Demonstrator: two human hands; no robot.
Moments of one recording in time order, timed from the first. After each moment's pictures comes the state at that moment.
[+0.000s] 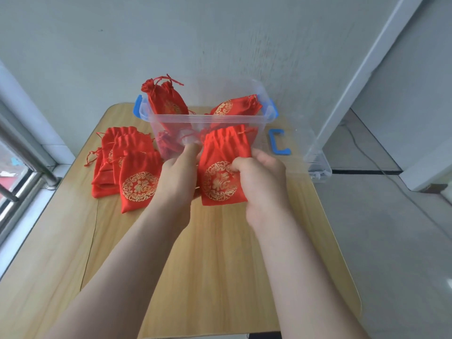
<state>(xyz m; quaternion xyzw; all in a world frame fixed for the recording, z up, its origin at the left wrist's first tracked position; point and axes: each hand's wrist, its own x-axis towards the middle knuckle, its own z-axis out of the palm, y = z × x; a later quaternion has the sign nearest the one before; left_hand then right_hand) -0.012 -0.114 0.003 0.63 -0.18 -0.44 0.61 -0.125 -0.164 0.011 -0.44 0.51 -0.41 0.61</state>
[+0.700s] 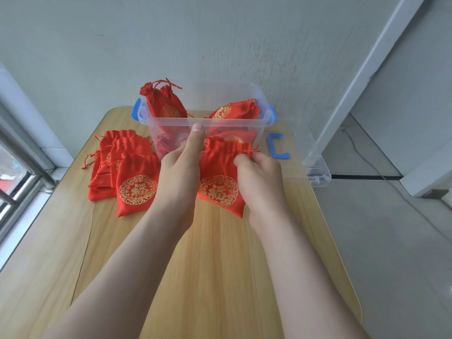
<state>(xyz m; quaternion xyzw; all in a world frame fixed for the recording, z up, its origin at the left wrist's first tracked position) -0.020 -0.115 0.012 0.59 -0.25 -0.40 0.66 -0.126 -0.174 0.001 -0.52 0.53 -0.40 0.54</state>
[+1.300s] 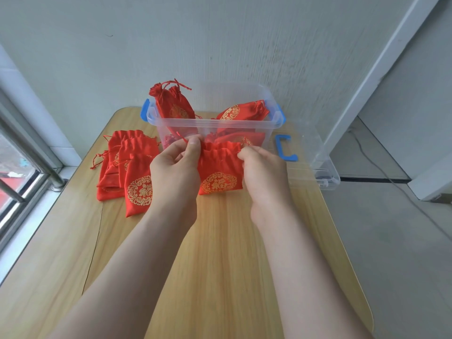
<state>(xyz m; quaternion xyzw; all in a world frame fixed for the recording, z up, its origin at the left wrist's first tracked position) -0.008 -0.116 0.005 0.57 -0.17 -0.34 0.73 -0.114 -0.173 0.016 -0.50 0.51 -0.40 0.58</state>
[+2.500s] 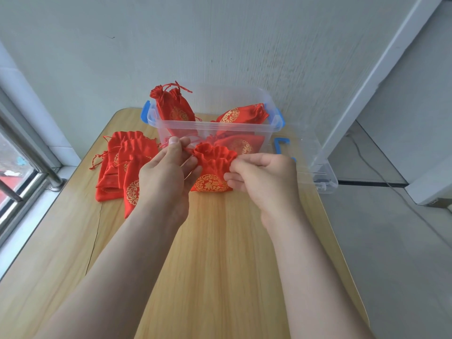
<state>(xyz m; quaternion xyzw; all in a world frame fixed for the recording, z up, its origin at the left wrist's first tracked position) 0.009 -0.117 0.003 0.51 -0.06 -0.38 0.77 -0.129 -0.170 0.022 -0.53 0.50 -0.40 0.56</state>
